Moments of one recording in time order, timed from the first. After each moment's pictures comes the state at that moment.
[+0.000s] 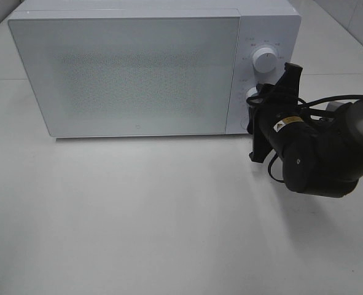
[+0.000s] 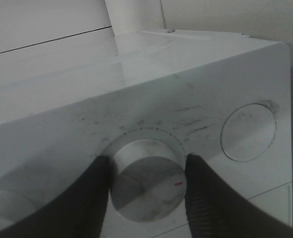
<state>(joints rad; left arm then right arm) 0.03 0.00 -0.50 -0.03 1.04 0.00 0.51 2.01 -0.69 0.55 -1.14 1.61</state>
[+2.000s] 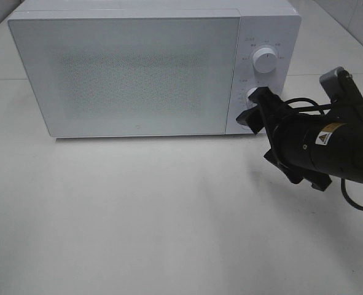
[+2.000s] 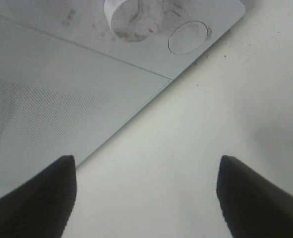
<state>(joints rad) 0.03 0.00 -0.50 -0.03 1.04 0.00 0.51 1.55 -0.47 0.28 -0.52 0.88</state>
